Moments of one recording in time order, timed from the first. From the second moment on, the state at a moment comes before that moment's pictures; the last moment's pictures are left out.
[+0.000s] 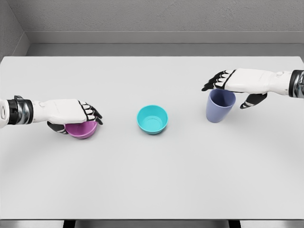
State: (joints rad) left arm -0.73 0.91 -0.91 -1.48 -0.49 -0.61 -0.47; right arm -0.78 -0.89 0.74 -1.43 0.24 -0.61 0.61
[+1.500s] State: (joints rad) left arm -0.96 0.52 -1.01 -1.44 -0.50 -0.61 -0.53; right arm -0.79 -0.88 0.76 -1.41 0.24 -0.61 0.61
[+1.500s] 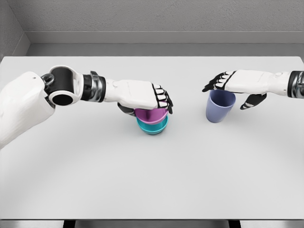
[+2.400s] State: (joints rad) left arm -0.97 0.49 -1.05 -1.40 -0.49 -0.61 -0.54; right arm -0.81 -0.86 0.78 -1.39 0.25 -0.61 0.61
